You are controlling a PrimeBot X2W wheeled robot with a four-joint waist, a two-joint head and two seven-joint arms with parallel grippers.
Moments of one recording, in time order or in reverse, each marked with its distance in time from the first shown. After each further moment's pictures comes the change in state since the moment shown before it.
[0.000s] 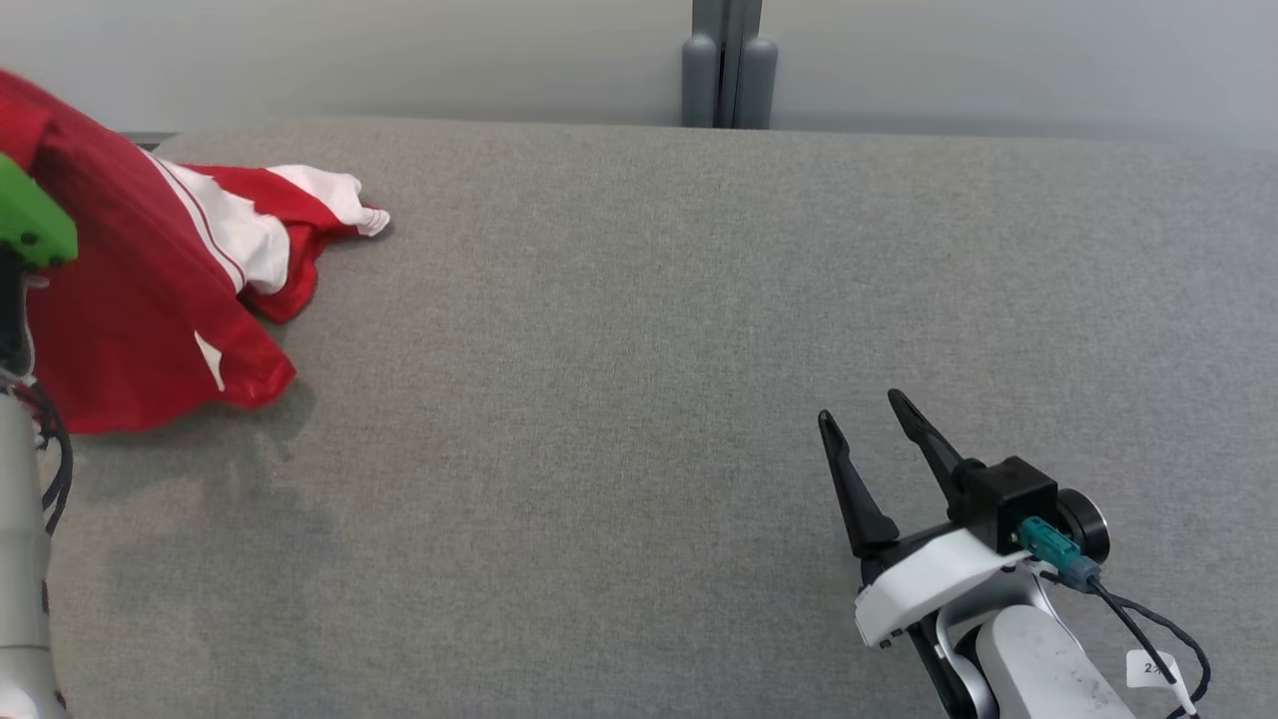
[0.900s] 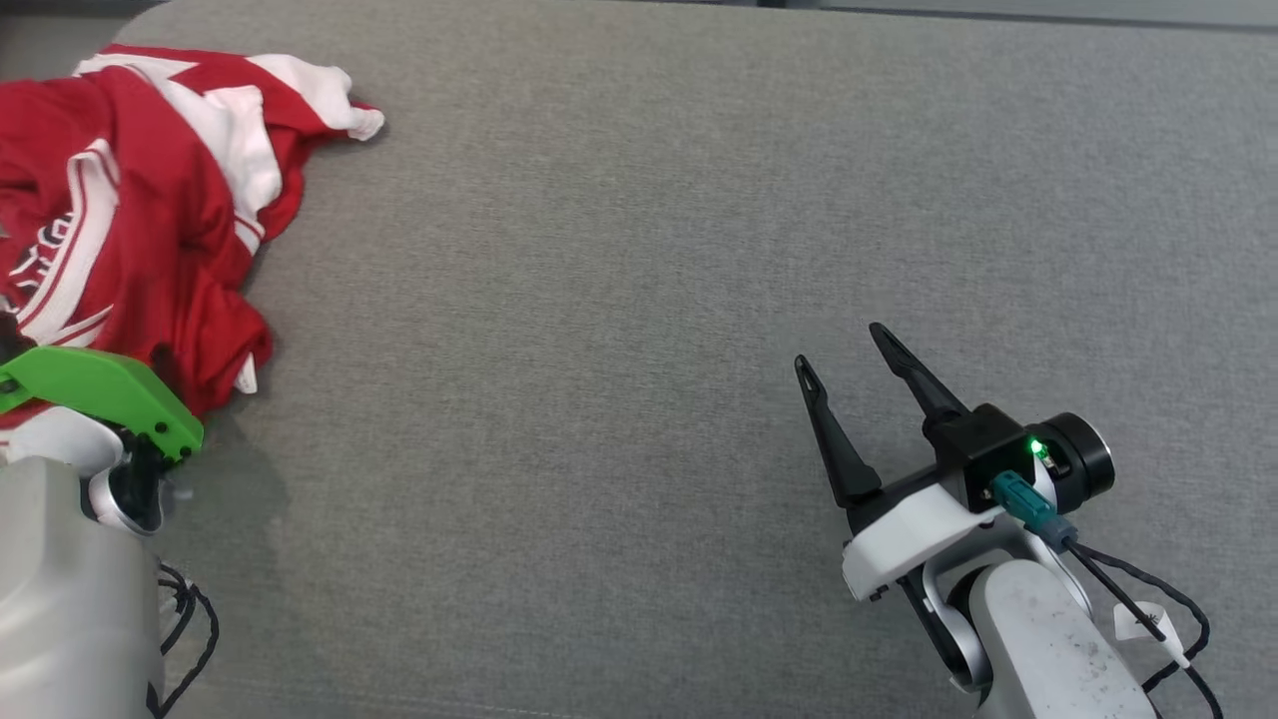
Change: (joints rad) left arm 0.122 -0.119 0.111 0.317 -0.082 0.016 0.112; right arm -0.045 0.000 0.012 -0.138 -0.147 0.000 0.101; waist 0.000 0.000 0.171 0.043
